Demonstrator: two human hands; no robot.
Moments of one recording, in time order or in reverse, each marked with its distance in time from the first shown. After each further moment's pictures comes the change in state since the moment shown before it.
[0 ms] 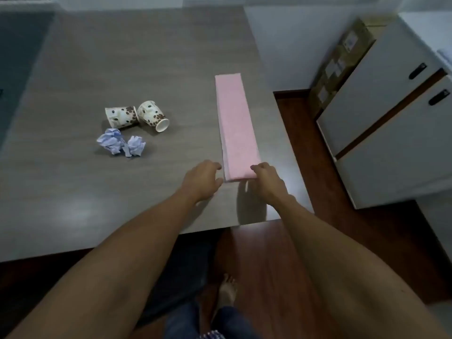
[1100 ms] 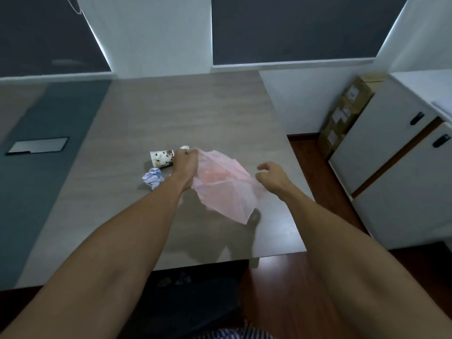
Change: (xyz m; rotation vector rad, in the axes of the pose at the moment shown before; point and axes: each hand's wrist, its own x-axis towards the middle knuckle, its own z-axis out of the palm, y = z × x) left_hand 0.007 -0.045 -0.159 -1.127 0.558 -0.454; right_hand 0.039 -0.092 -0.083 0.493 0.091 0.152
